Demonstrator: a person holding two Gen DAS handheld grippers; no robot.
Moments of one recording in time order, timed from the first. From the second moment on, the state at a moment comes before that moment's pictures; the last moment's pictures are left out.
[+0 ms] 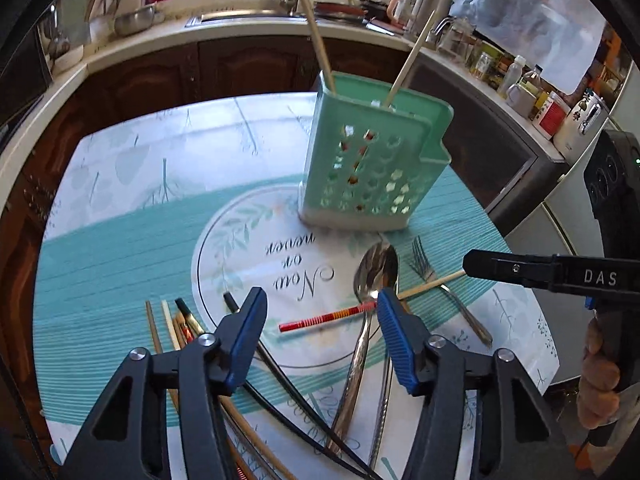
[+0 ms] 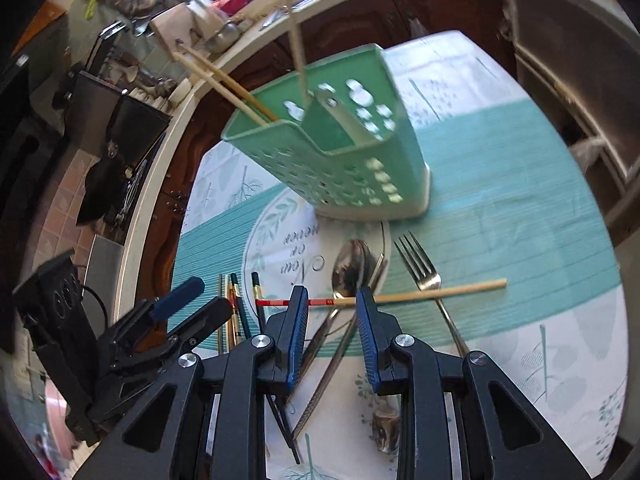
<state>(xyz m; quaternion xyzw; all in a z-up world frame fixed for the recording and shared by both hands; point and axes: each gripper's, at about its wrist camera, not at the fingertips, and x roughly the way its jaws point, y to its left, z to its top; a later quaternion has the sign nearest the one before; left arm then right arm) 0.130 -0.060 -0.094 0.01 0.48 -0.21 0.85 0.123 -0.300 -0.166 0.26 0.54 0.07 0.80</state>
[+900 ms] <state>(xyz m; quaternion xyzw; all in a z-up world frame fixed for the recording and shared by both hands) 0.165 -0.104 -0.134 0.05 0.53 -0.17 0.83 0.174 -0.304 -0.282 0.43 0.57 0.01 0.70</state>
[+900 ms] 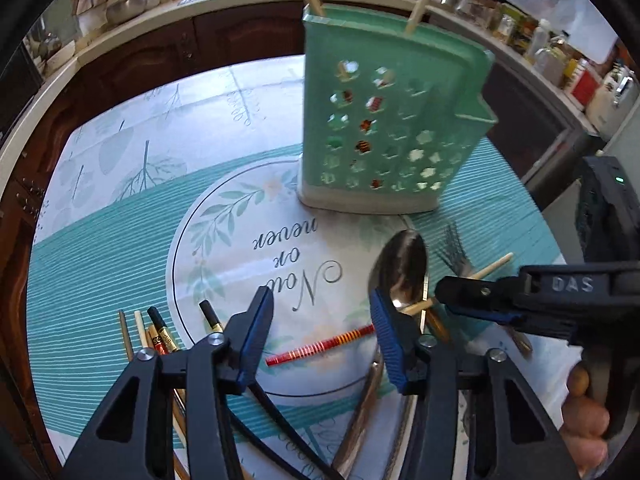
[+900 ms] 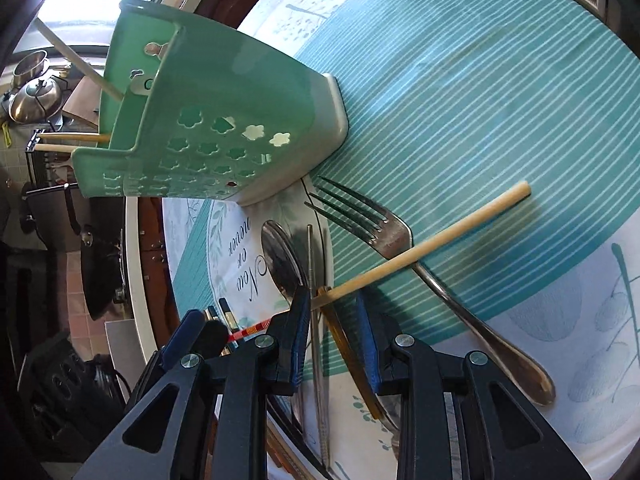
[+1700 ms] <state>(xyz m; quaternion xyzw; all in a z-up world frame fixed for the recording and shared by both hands) 0.132 -0.080 -0.137 0.04 0.53 -0.14 0.83 0.171 -0.279 -0.254 0.42 0.53 0.05 0.73</state>
